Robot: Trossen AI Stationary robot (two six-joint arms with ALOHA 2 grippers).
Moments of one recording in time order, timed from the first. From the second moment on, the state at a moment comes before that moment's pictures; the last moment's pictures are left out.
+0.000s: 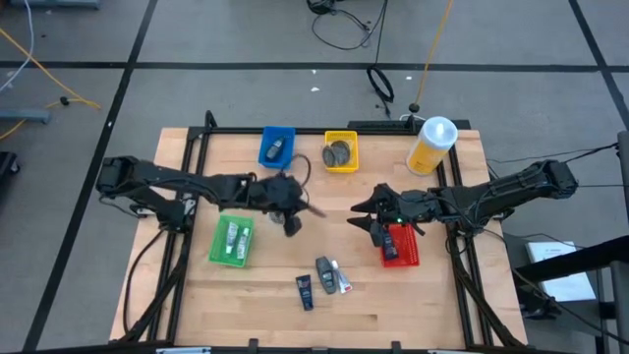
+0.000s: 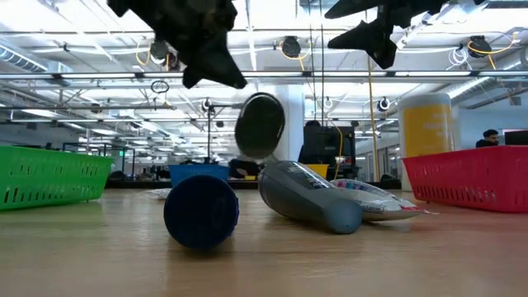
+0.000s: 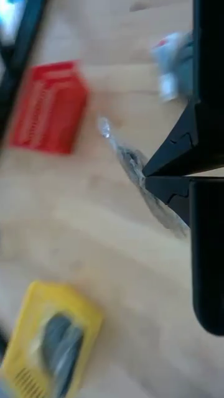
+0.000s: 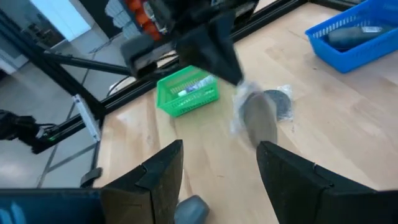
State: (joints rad) left arm -0.02 1.45 0.99 -0.19 -0.13 -0.32; right arm 0.19 1.12 0.75 0.01 0.24 0.59
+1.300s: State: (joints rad) left arm 0.31 1.45 0.99 0.15 -0.02 -0.37; right arm -0.12 1.18 0.75 0.21 0.31 0.09
